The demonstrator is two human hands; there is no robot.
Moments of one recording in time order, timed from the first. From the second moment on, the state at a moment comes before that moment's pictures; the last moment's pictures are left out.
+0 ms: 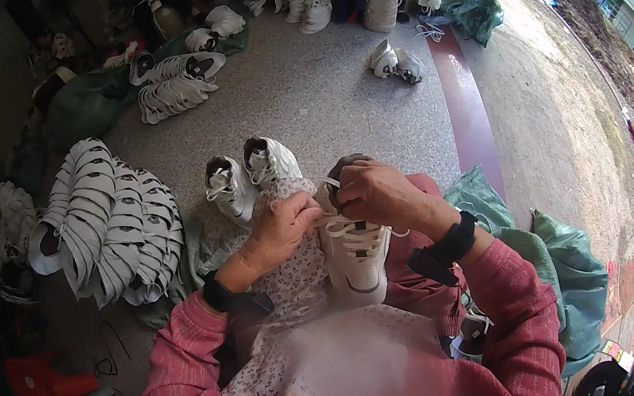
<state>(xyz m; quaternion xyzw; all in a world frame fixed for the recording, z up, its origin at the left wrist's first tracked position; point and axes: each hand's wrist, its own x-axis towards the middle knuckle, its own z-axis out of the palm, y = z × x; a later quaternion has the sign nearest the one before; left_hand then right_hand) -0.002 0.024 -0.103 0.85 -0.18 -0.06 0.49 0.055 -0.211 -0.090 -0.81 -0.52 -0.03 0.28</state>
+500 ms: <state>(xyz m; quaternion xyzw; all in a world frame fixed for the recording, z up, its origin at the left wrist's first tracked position) -0.011 0.009 -0.110 0.88 -0.22 0.11 0.40 0.055 -0.213 -0.097 -0.80 -0.53 -0.06 0.28</state>
